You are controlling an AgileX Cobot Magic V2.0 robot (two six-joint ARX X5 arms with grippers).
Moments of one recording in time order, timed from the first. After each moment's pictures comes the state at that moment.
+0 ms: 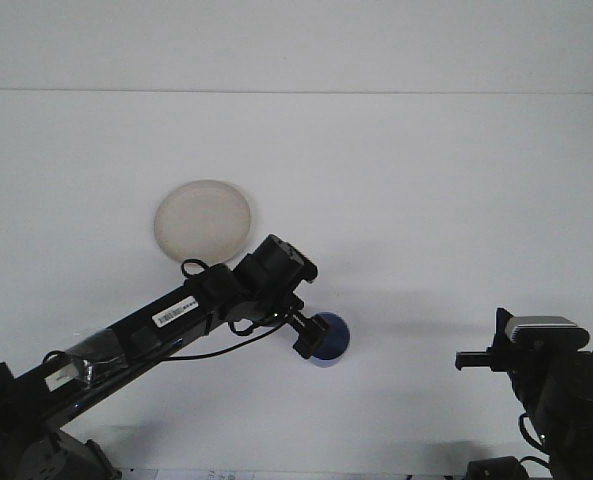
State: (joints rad) left arm -0.82 1.64 1.37 -0.65 0.20 -0.09; right arm 0.12 0.48 0.82 -0.78 0.05 0.11
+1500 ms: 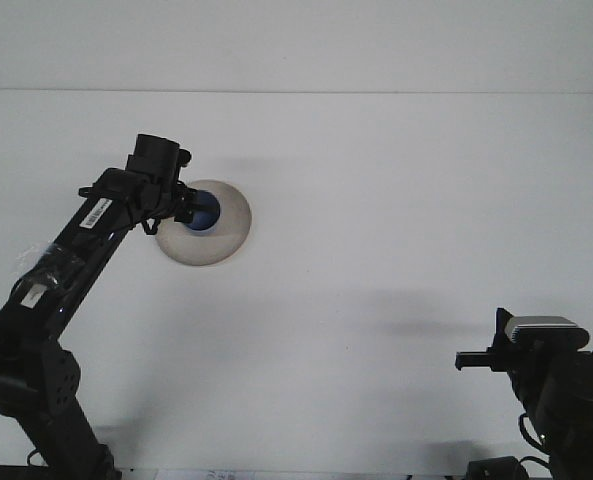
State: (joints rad) left arm -0.22 1.84 1.66 -0.71 -0.05 0.00; right arm 0.12 0.48 0.82 -0.78 0.05 0.11
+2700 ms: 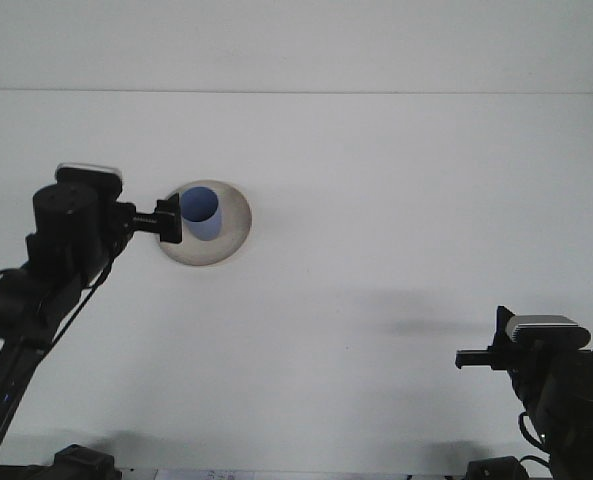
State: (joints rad) left arm -0.24 1.15 1.32 -0.48 -0.05 -0.08; right arm 0.12 0.48 0.82 -0.76 0.05 0.11
